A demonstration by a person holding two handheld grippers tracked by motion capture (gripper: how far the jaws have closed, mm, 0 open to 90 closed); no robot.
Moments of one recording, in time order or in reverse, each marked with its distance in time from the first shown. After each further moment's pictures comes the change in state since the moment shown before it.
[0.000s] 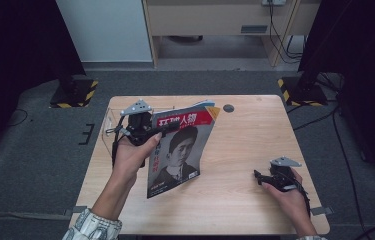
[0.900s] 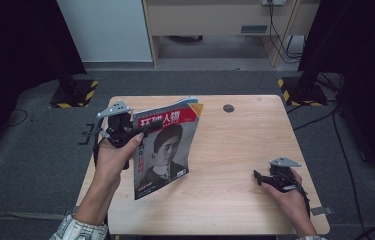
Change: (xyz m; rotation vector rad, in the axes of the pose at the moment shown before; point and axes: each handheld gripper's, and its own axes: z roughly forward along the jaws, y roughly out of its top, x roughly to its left) left arm 0.015 -0.002 -0.041 -0.039 0.054 -0.020; right arm 0.002 0.000 0.000 0.001 0.003 0.003
